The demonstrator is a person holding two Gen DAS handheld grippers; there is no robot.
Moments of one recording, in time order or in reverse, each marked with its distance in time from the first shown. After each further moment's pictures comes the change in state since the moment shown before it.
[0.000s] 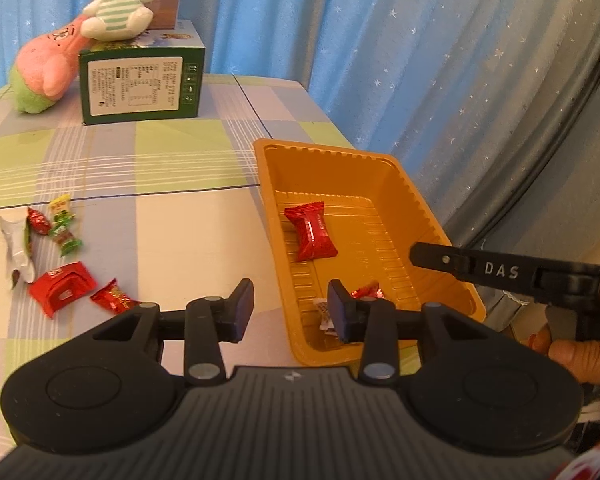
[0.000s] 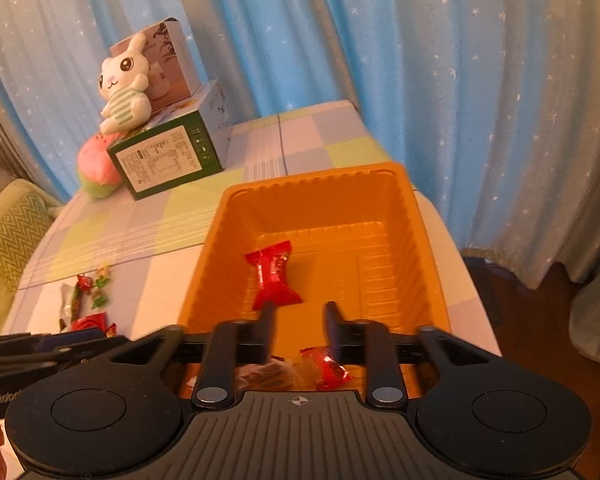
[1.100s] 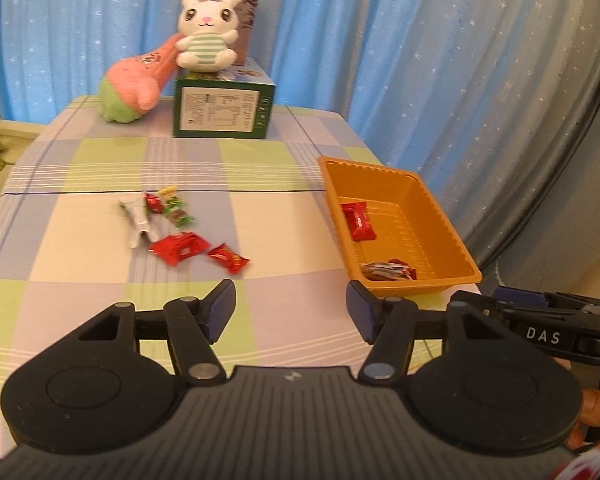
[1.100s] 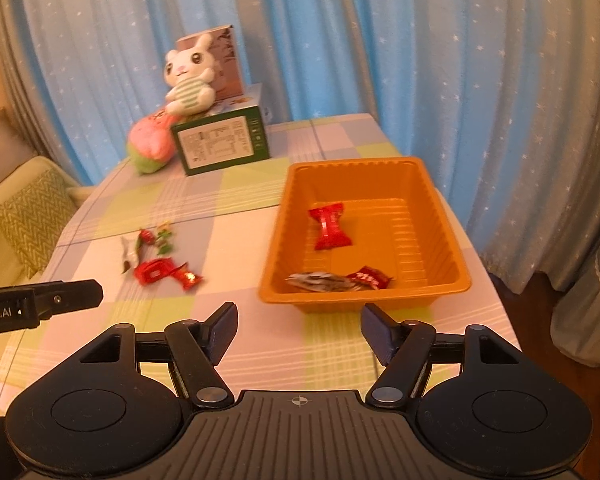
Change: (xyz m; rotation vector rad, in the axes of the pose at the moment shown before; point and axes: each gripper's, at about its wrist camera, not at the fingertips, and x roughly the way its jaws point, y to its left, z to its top) left arm -0.142 0.045 -0.054 -0.041 -0.093 0.088; right arm -0.103 0.099 -0.082 -0.092 -0.030 -0.036
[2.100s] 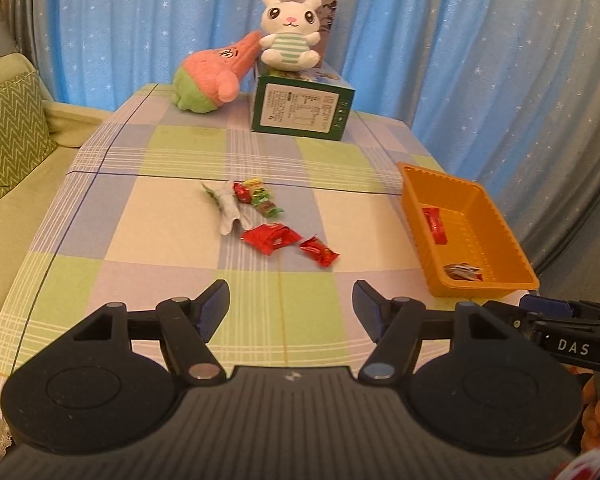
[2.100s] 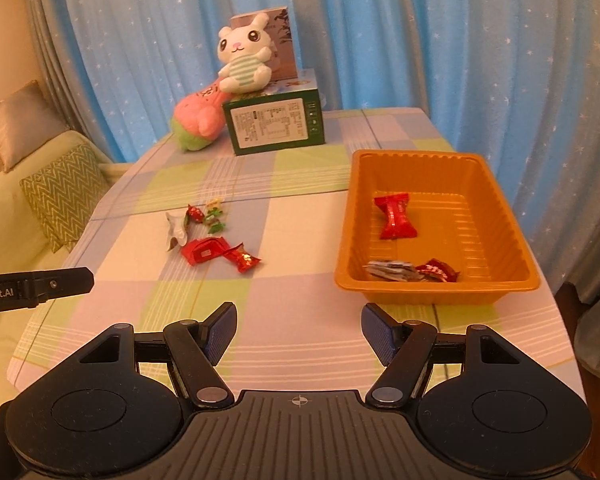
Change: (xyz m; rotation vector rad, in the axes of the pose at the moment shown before) left arm -0.015 0.068 -0.015 -0.073 -0.006 0.129; right arm 0.027 0.052 -0.011 -0.068 0.029 0.084
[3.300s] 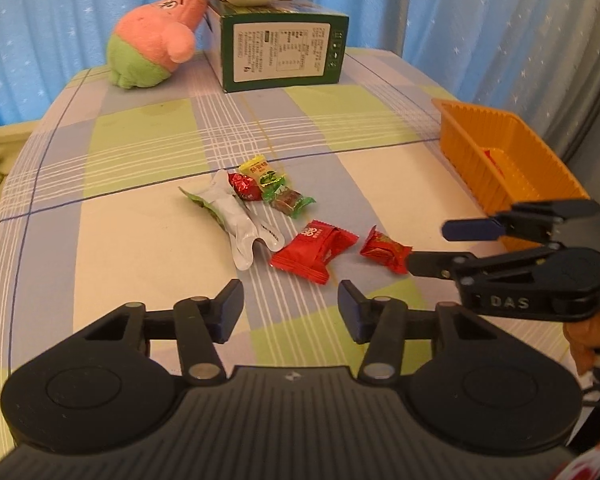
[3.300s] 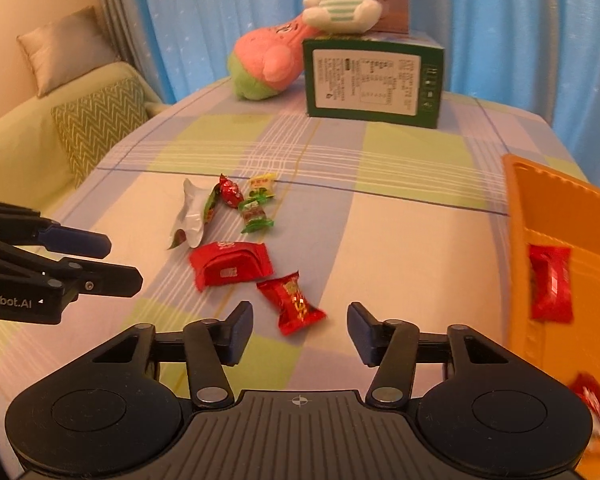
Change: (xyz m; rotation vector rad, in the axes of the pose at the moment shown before) left arm 0.158 0.052 0.044 0.243 0.156 -0.086; right arm 0.208 0.034 0.038 -0.238 0.099 0.143
